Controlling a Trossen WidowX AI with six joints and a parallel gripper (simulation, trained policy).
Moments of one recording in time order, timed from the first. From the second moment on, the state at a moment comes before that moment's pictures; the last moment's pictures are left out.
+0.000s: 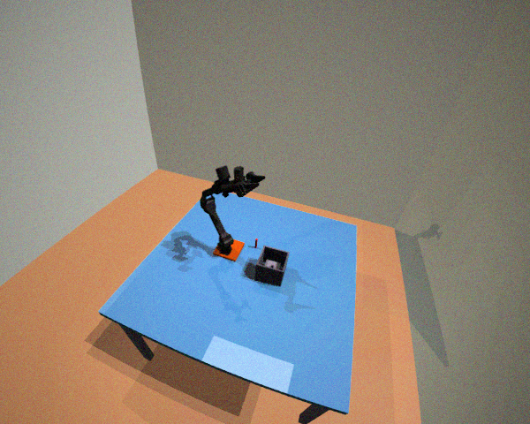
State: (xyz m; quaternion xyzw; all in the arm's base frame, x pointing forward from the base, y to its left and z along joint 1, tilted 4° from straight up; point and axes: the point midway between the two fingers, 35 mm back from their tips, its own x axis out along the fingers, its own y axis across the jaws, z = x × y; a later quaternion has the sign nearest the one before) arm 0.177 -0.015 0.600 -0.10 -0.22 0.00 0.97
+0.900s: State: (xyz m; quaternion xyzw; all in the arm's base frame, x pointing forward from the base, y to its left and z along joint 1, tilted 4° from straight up) arm 0.254 -0.042 0.441 0.22 0.11 0.01 0.97
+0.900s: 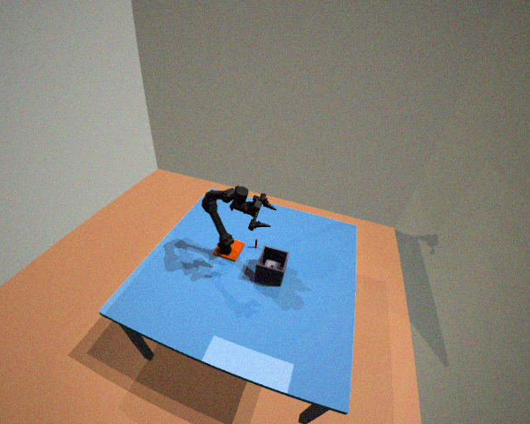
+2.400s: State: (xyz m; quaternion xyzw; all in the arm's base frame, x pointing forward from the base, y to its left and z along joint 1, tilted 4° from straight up) arm 0.229 0.094 0.225 0.46 0.61 -0.11 0.64
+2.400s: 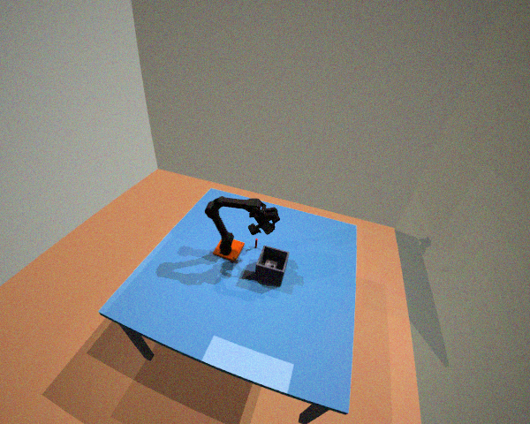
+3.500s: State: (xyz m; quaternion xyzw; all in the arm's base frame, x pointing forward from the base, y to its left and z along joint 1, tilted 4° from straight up) arm 0.166 0.113 0.112 0.42 0.68 -0.35 0.49
